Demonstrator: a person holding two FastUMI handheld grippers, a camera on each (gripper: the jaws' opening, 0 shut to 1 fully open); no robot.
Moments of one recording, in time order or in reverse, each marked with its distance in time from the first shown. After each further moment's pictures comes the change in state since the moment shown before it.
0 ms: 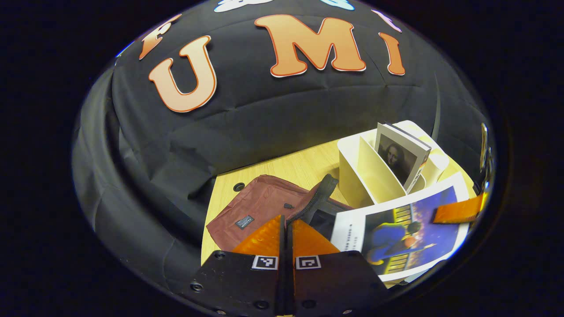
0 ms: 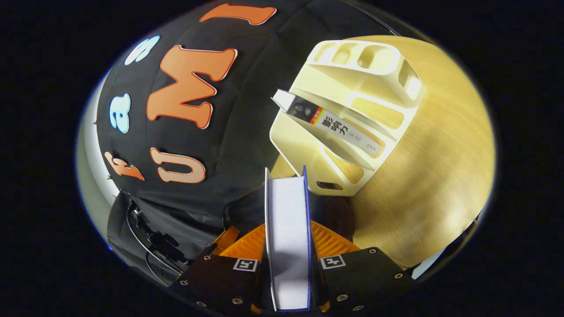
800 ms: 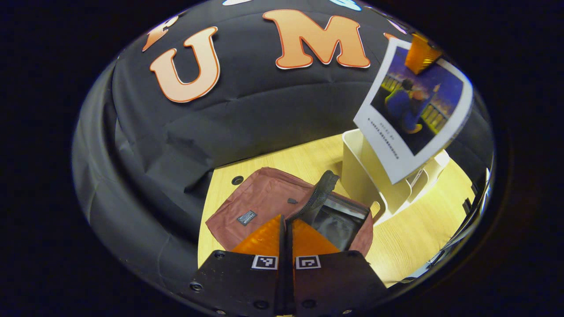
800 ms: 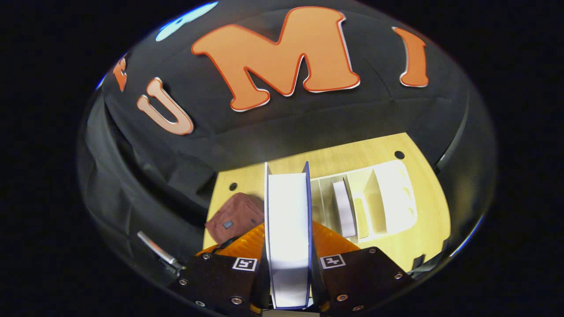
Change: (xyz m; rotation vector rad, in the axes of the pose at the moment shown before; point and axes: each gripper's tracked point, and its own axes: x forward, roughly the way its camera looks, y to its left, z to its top) left arm 0.015 0.021 -0.020 -0.014 0.022 -0.012; right arm -0.036 0.174 0.132 -0.715 0.122 -0.380
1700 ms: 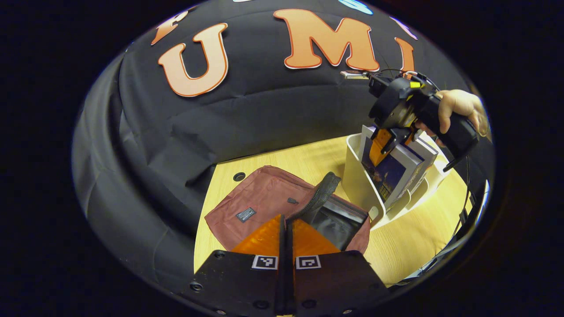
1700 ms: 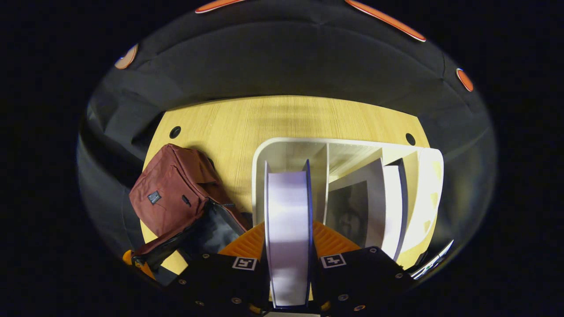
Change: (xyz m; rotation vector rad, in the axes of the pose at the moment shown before) left arm -0.003 -0.002 0.000 -0.050 0.027 0.007; right arm 0.204 -0.055 -0.058 -0.249 0.384 -0.303
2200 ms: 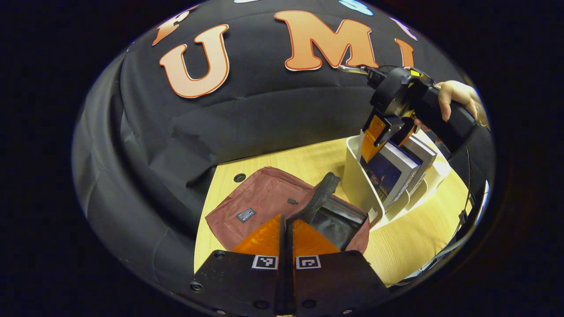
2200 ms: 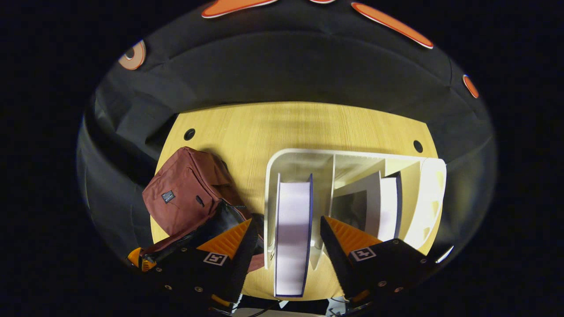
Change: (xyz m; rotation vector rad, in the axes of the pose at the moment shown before) left arm -0.007 0.000 0.005 -0.012 -0.015 0.009; right arm 0.007 0.002 0.001 -0.030 0.026 0.047
